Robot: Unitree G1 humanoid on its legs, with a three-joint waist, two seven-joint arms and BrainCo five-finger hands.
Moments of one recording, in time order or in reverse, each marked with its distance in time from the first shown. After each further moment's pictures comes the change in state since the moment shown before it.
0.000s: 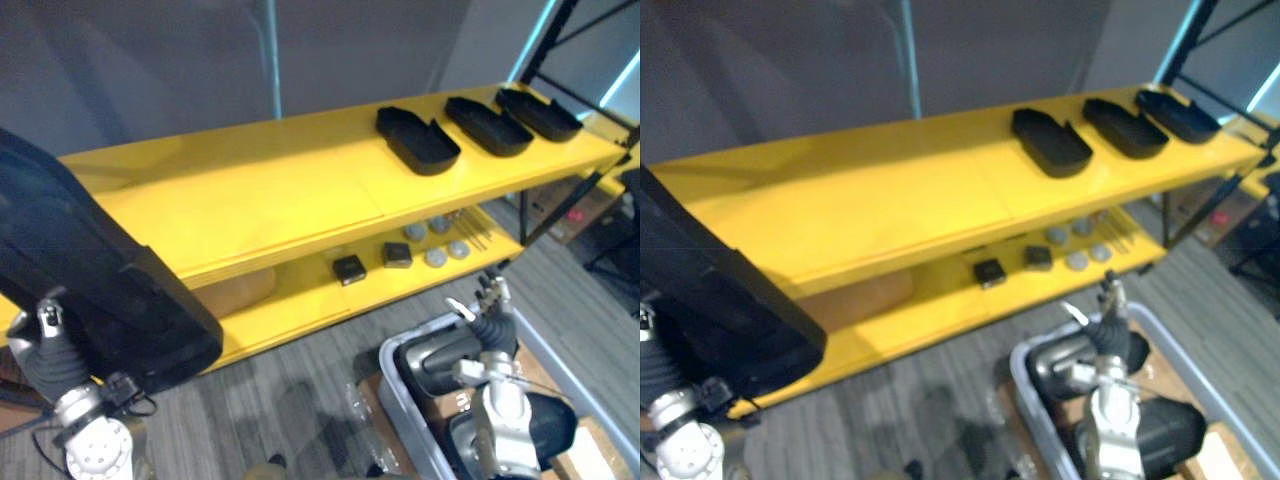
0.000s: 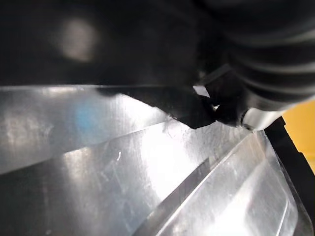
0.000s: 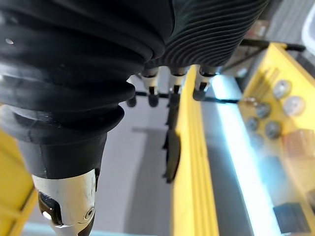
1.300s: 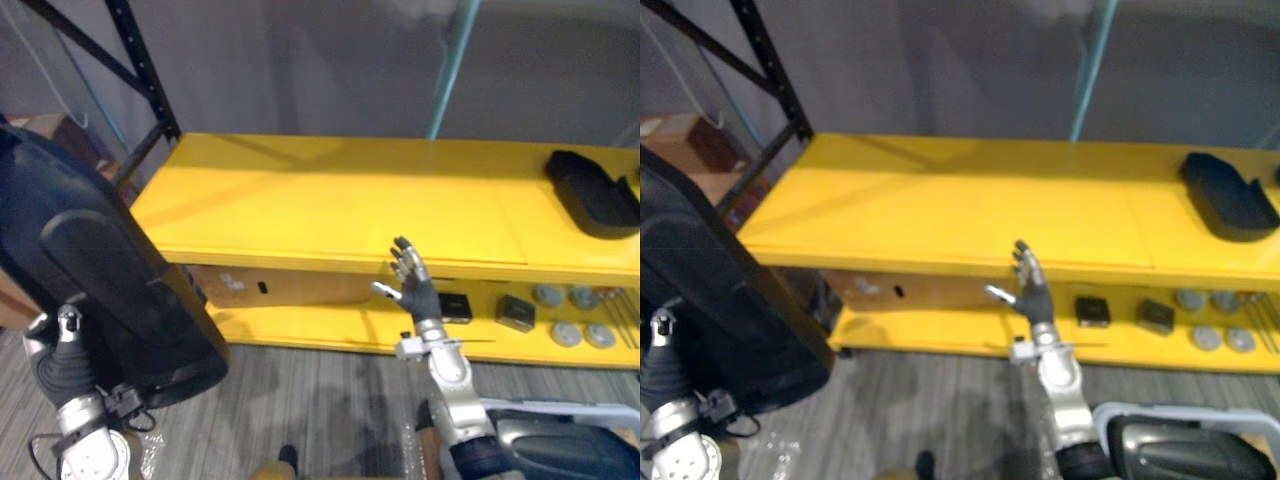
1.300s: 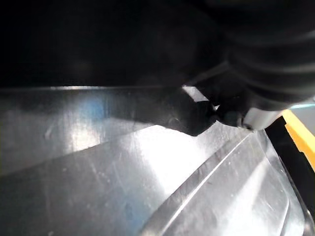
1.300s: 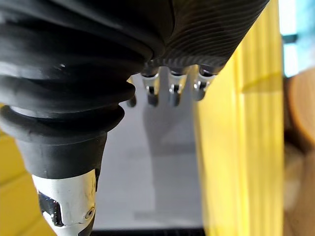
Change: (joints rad) left arm 0.043 0.049 0.022 0.002 0.029 0.025 -0.115; right arm -0.187 0.006 0.302 0.080 0.036 -0.030 0.066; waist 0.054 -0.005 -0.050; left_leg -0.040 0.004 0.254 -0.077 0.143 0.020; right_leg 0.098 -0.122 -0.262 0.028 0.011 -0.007
